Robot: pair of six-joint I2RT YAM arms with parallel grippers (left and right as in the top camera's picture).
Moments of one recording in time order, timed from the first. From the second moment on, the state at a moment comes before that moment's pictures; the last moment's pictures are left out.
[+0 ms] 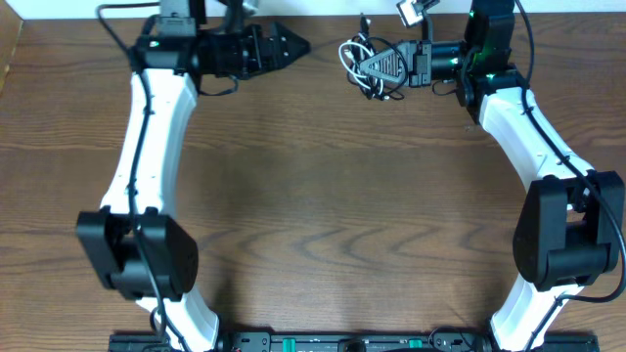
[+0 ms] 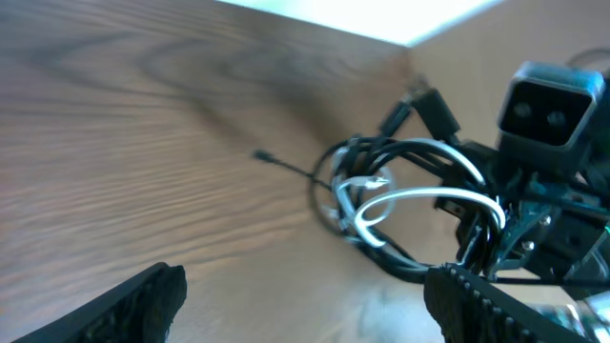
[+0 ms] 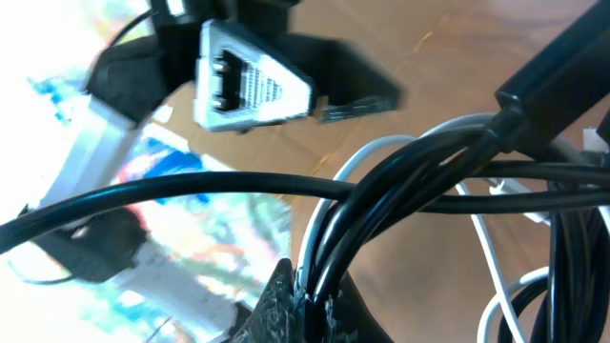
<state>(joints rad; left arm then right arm) -0.06 1.89 1.82 -0.78 0.88 -0.26 0.14 1.96 1.50 0.22 -1.48 0.71</state>
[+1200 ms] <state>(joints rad) -0.30 2.09 1.82 -0.51 0.87 -0.48 0.14 1.96 1.50 0.24 -1.48 0.83</state>
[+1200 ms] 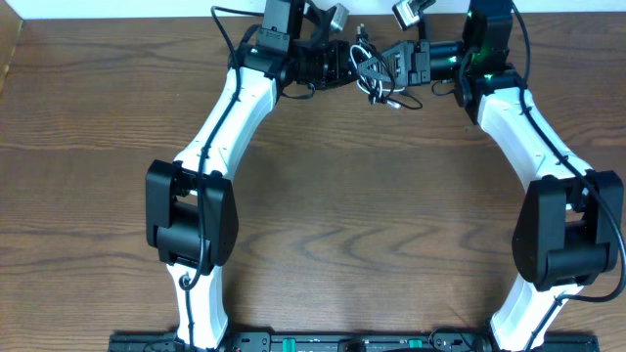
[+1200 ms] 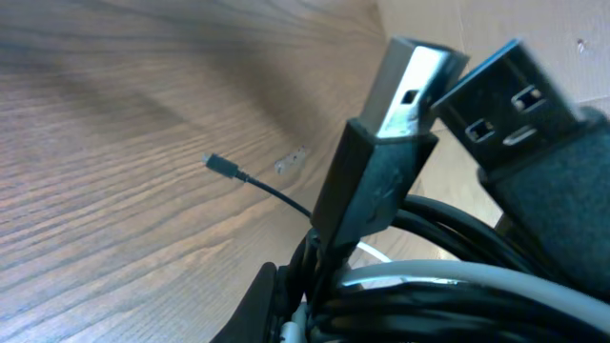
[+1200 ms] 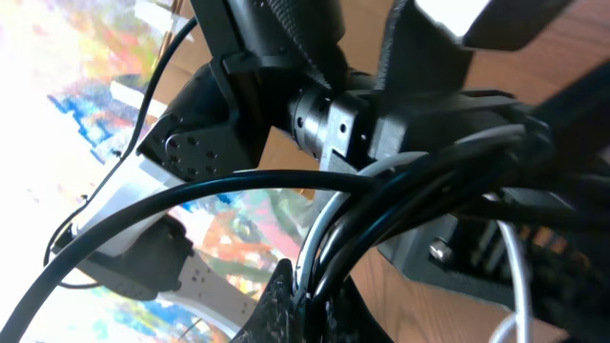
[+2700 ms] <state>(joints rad) -0.13 2.00 1.82 -0.87 0.58 -0.42 0.41 1.66 1.51 -0.50 -0.50 0.23</state>
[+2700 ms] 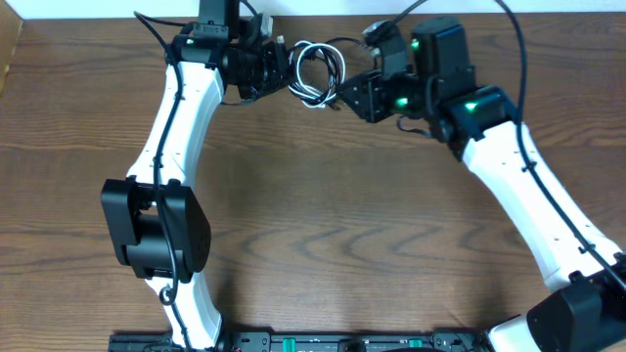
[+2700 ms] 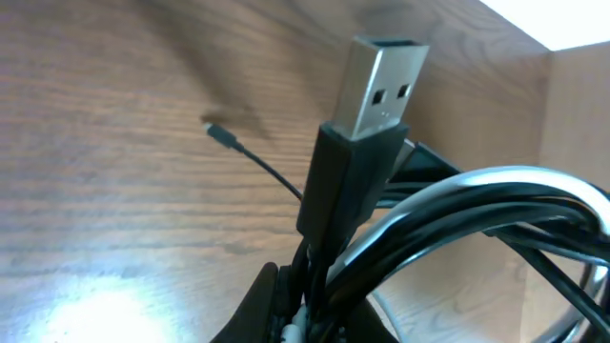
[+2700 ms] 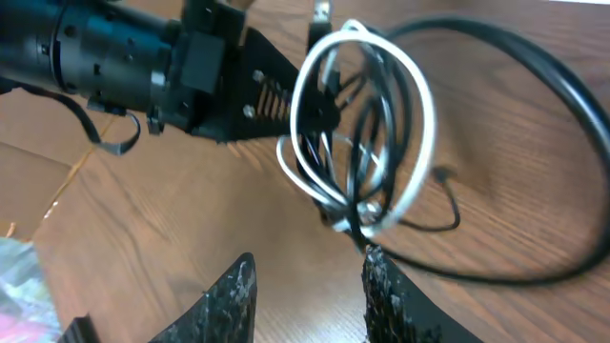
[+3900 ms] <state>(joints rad) -0.19 2.00 1.82 -0.96 0.93 -0.41 0.28 1.82 1.51 -0.47 -0.60 0.19</state>
